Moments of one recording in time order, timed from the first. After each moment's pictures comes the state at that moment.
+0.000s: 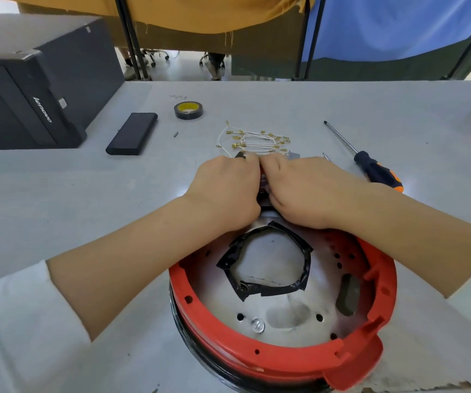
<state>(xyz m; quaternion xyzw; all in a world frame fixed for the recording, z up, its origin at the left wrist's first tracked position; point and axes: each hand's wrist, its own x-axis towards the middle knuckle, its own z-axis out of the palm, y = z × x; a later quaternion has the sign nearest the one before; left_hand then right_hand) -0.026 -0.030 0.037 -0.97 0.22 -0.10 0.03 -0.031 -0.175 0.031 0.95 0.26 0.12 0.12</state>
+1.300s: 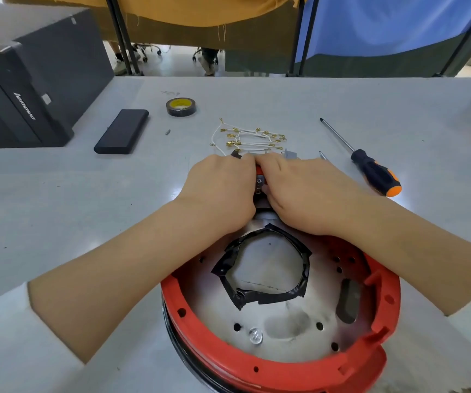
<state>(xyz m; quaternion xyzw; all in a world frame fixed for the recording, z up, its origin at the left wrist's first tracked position) -0.027 -0.032 0.039 -0.98 0.20 -0.08 0.01 -0.033 -0.179 0.023 0.95 0.25 0.15 0.08</state>
